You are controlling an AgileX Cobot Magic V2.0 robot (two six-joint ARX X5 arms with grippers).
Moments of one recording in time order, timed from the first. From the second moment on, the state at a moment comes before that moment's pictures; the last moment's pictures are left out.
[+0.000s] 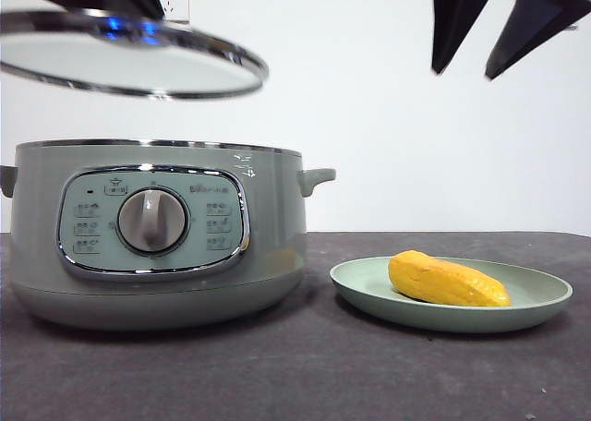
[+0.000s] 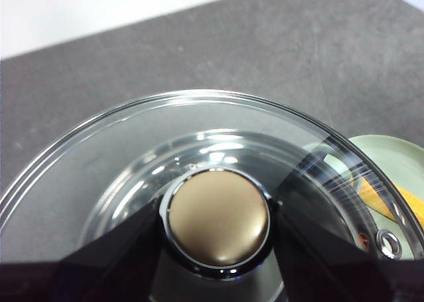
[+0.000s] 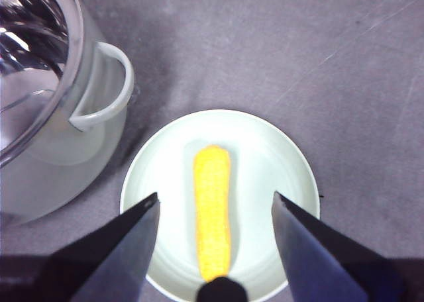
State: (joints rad) left arm -0.41 1.17 1.12 -0.46 0.04 0.00; right arm 0.58 1.21 1.14 -0.74 0.18 0.13
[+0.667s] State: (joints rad) left arm -0.45 1.37 1.12 -0.43 0.05 -0.02; right arm 0.55 1.16 1.14 -0.81 0.19 0.13
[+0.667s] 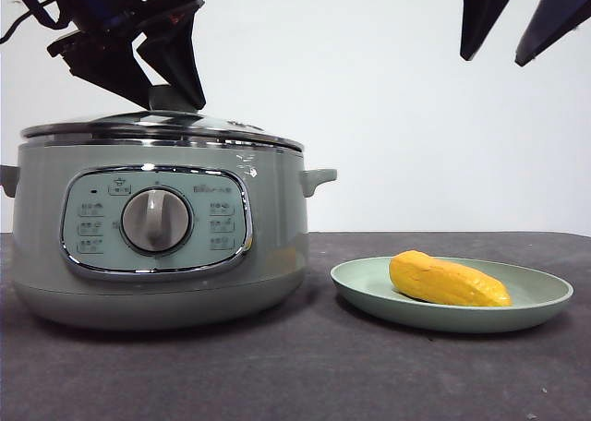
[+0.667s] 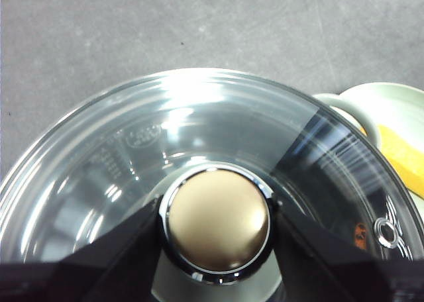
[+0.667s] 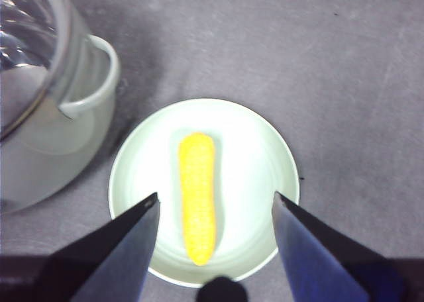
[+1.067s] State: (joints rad) left arm -0.45 1.36 1.13 -0.42 0.05 -0.02; right arm 0.55 1.16 1.14 -0.81 0.19 0.13
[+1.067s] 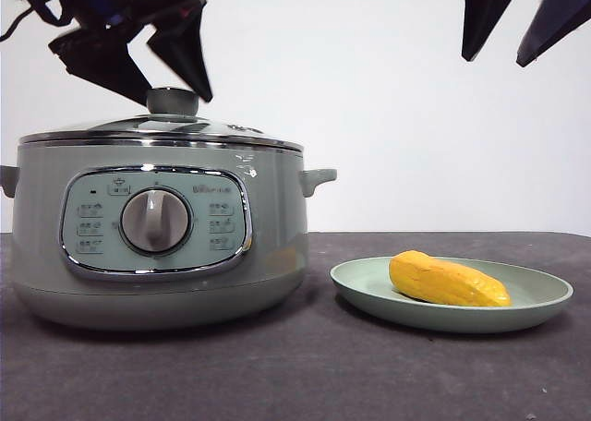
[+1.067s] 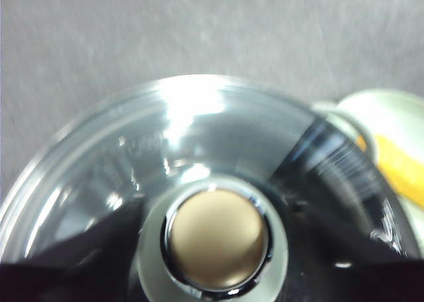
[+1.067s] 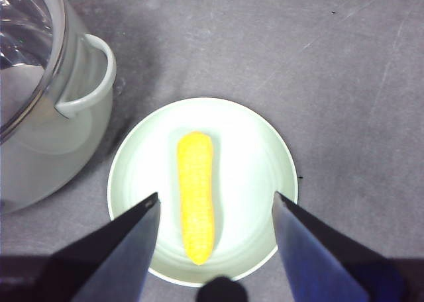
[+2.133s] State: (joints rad) left arm -0.45 0.56 0.60 -0.44 -0.08 -0.01; right arm 0.55 0.65 0.58 -0.30 0.26 0.15
